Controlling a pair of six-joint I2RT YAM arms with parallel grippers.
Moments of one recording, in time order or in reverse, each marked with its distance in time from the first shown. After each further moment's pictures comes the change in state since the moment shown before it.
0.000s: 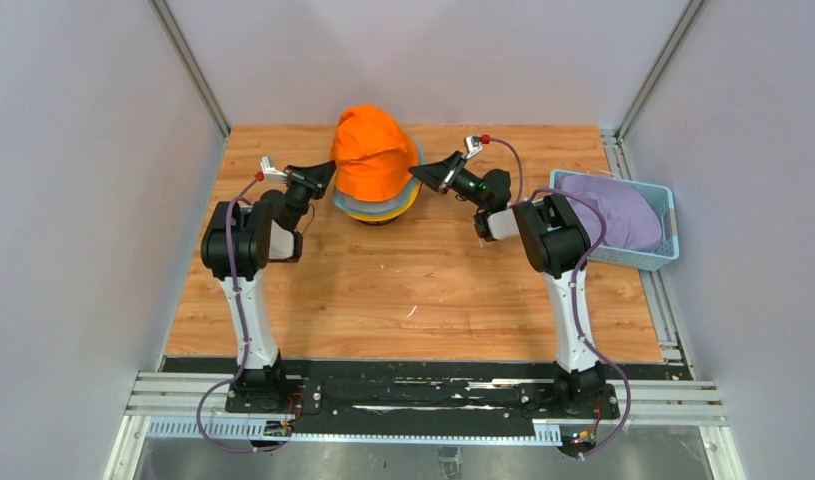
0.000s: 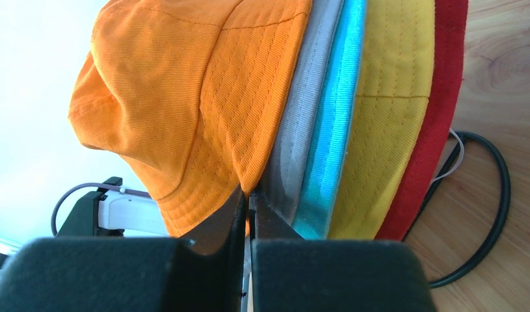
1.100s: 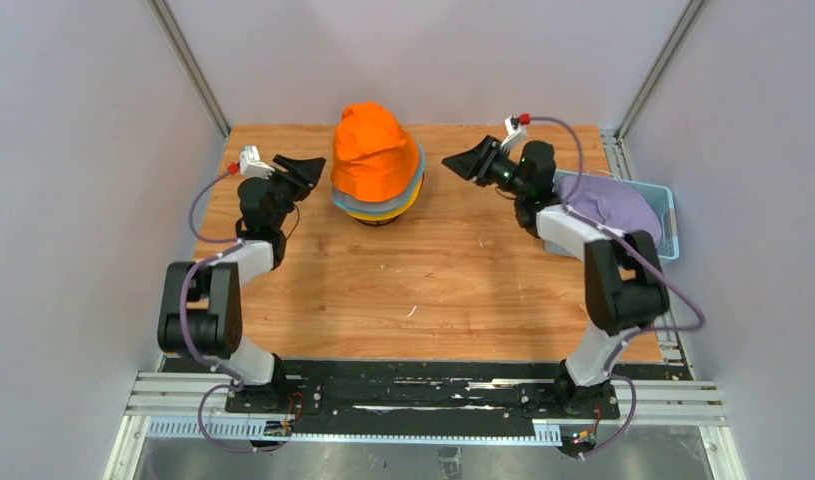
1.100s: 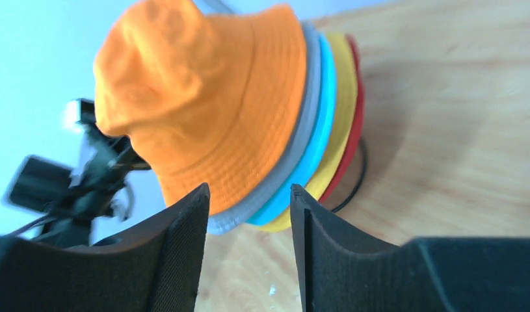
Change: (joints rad) left arm -0.002 -0.545 -0.158 -0.572 -0.109 0.342; right arm -0.088 -0.528 -0.266 -0.607 0.042 -0.483
